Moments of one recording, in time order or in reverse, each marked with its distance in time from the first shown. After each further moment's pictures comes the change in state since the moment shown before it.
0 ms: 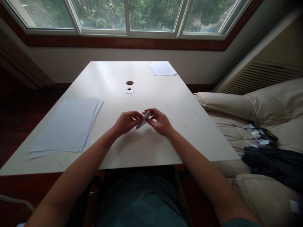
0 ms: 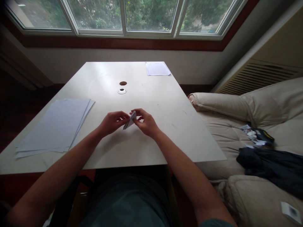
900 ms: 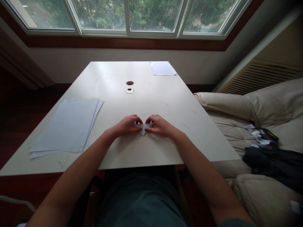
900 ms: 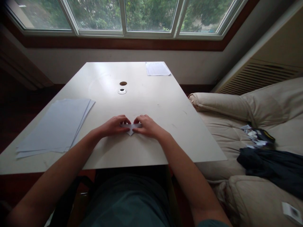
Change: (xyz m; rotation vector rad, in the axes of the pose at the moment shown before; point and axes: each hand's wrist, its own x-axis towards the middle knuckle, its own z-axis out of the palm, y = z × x) left_hand 0.001 -0.008 -0.007 0.325 -0.351 0.035; right_hand -0.003 -0.004 -0.022 -0.536 -0.391 0.017
